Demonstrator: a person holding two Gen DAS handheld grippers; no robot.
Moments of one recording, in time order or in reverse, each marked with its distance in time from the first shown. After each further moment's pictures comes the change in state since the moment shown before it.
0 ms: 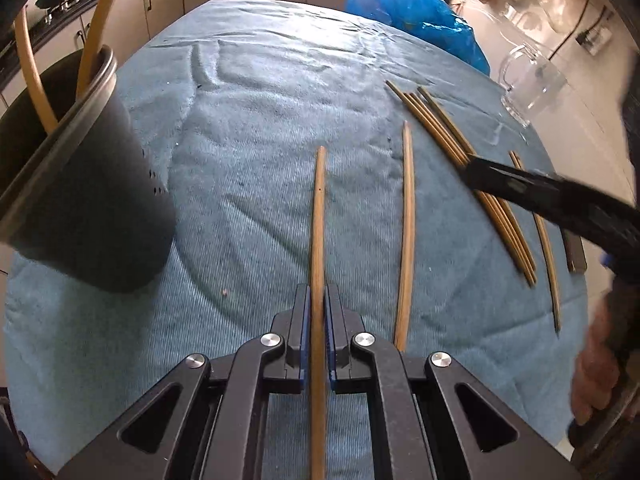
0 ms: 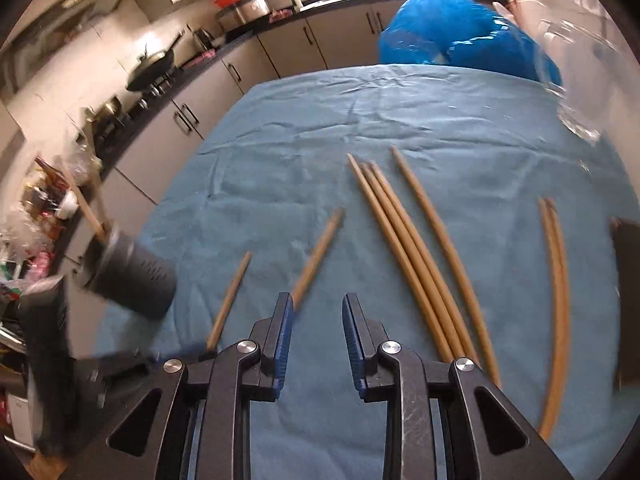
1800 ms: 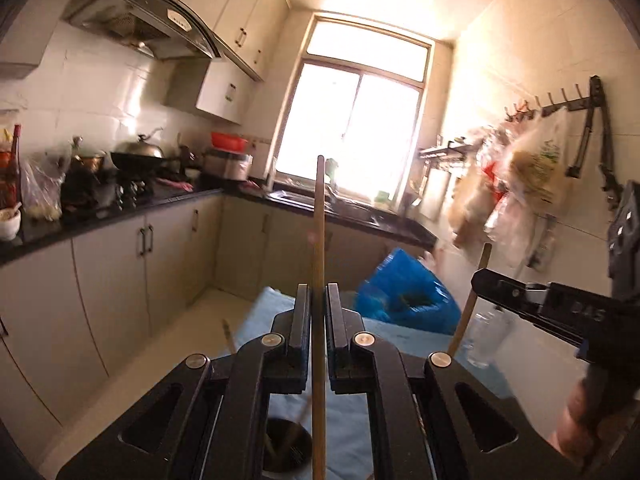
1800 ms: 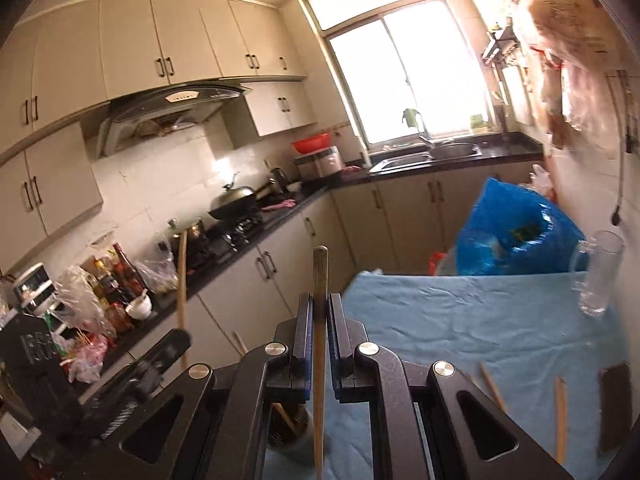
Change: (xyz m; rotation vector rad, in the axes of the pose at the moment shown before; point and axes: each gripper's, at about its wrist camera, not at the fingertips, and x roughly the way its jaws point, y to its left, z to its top) left arm -0.253 0.063 0.039 -0.056 -0.927 -0.005; right arm -0.185 0.169 0.061 -0.105 -0.592 0.188
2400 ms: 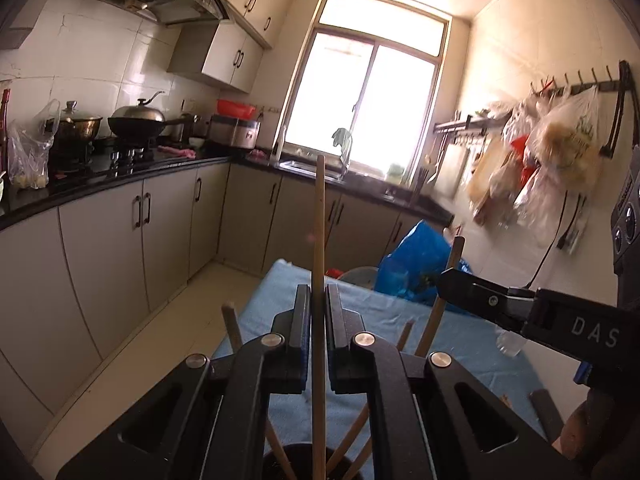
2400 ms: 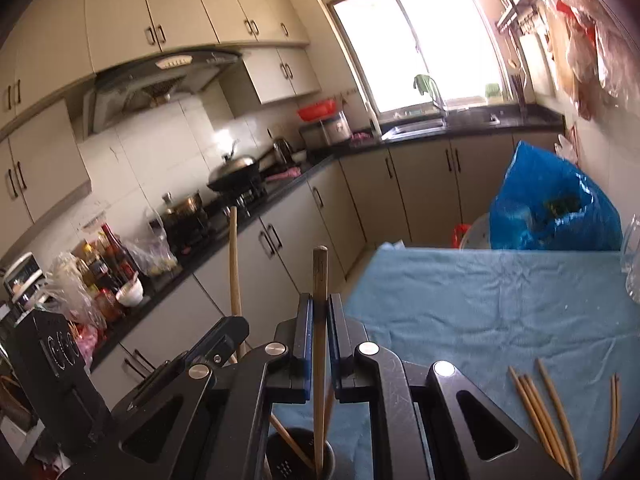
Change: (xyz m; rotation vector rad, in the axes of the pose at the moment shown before) left arm 0.100 0.035 -0.048 -0.027 0.109 0.013; right arm 0.112 -0.006 -0.038 0.012 0.123 0.000
